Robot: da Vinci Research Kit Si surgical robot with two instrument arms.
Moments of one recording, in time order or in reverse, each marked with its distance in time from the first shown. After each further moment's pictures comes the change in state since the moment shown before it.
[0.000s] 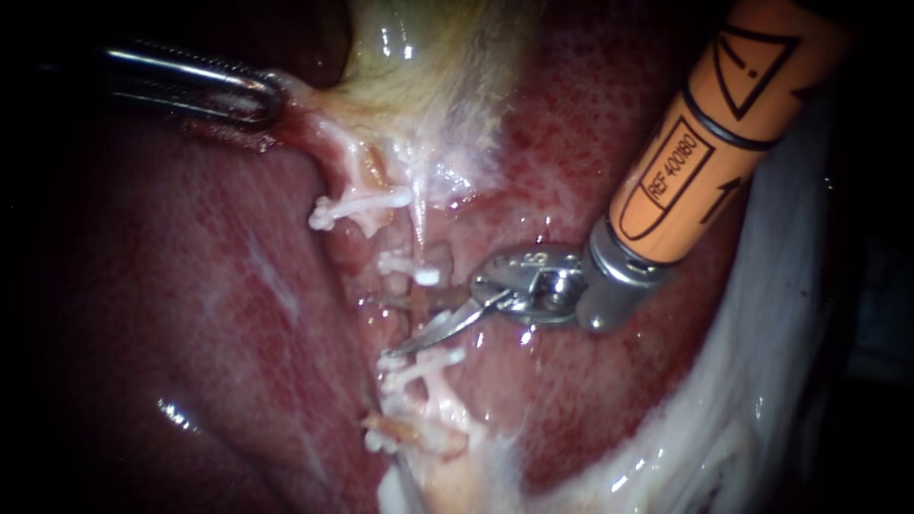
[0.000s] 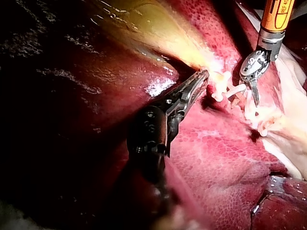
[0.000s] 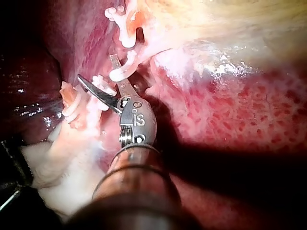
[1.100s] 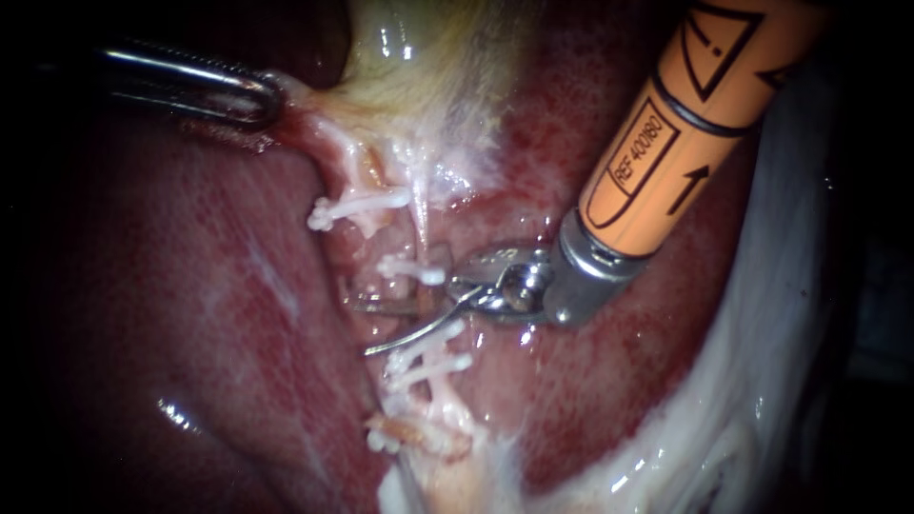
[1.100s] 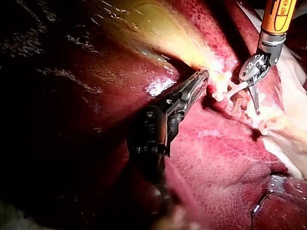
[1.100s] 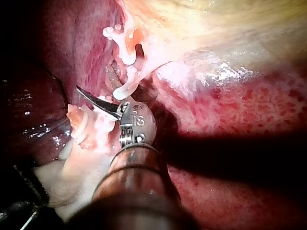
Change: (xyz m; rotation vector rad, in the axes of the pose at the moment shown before) right arm 0.001 -0.001 0.002 0.069 -0.027 0.145; left arm 0.000 0.000 0.000 -0.001 0.000 0.000
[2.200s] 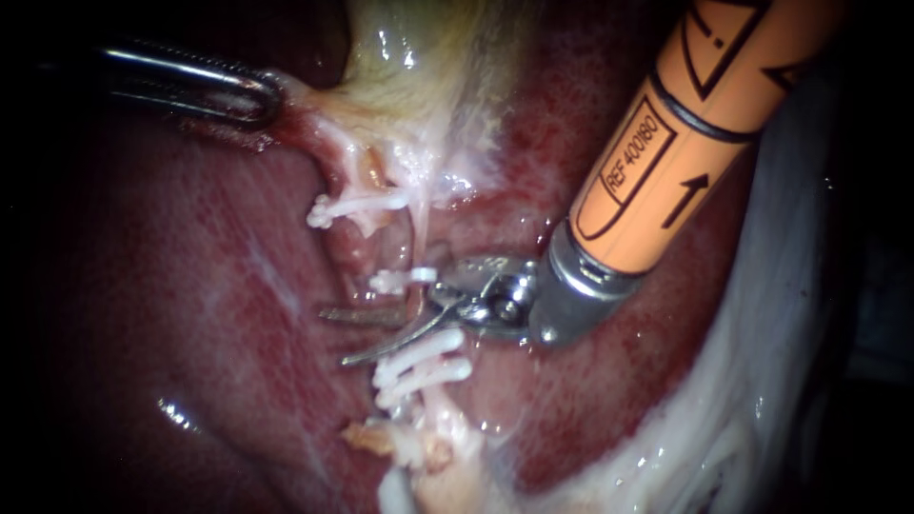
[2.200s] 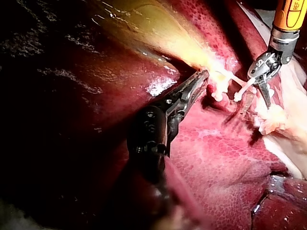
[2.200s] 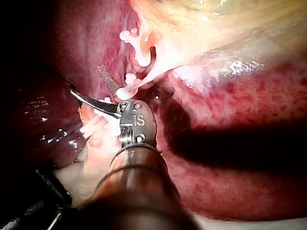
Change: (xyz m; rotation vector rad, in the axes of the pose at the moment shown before) right arm 0.003 -0.004 0.001 0.057 0.061 0.003; left arm 0.000 0.000 0.000 0.000 0.000 0.000
